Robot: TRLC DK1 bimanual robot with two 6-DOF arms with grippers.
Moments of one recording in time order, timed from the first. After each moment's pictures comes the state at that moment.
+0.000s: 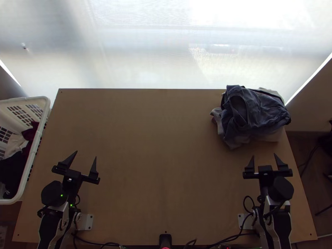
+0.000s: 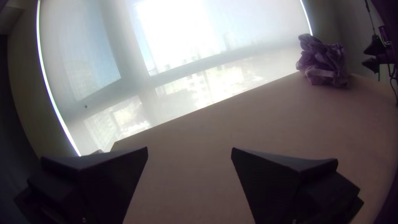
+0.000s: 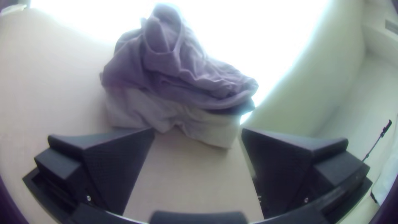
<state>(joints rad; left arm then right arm) -0.13 0.00 0.08 -0.21 -0.03 0.31 -0.01 0.10 0.09 -0.20 0.20 -0.49</state>
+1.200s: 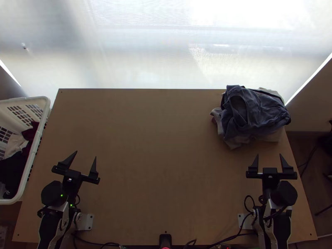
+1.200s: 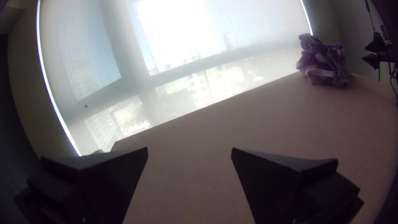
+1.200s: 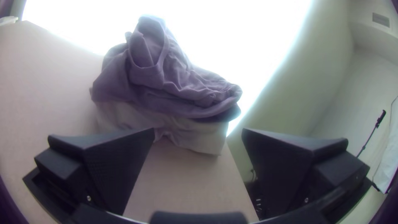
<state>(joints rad) -0.13 0.00 0.08 -0.21 -0.03 0.31 -0.07 0.00 0.09 -0.21 0.19 -0.47</state>
